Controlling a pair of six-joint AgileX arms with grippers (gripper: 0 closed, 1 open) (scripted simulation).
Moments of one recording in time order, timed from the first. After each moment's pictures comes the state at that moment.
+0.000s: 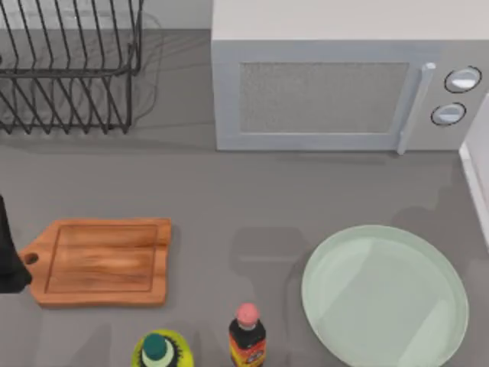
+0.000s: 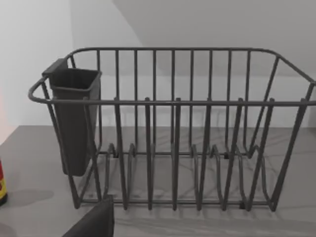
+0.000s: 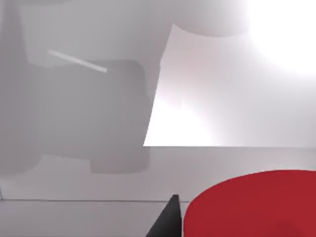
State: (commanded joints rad) left arm 0.00 0.00 0.00 0.00 0.00 0.00; right arm -0.34 2.04 1.44 -0.91 -0.01 -0.35
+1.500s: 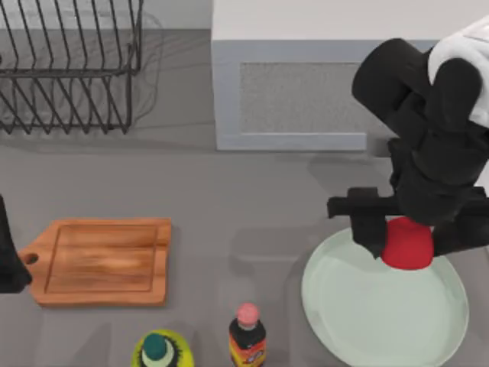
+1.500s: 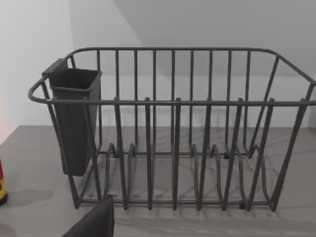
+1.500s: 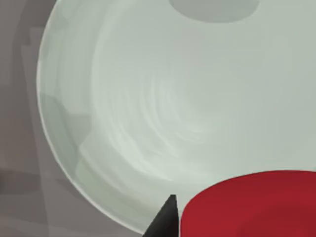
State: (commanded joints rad) left arm 0.00 0.00 0.00 0.00 0.00 0.00; right arm 0.60 1.68 1.30 -1.20 0.00 0.61
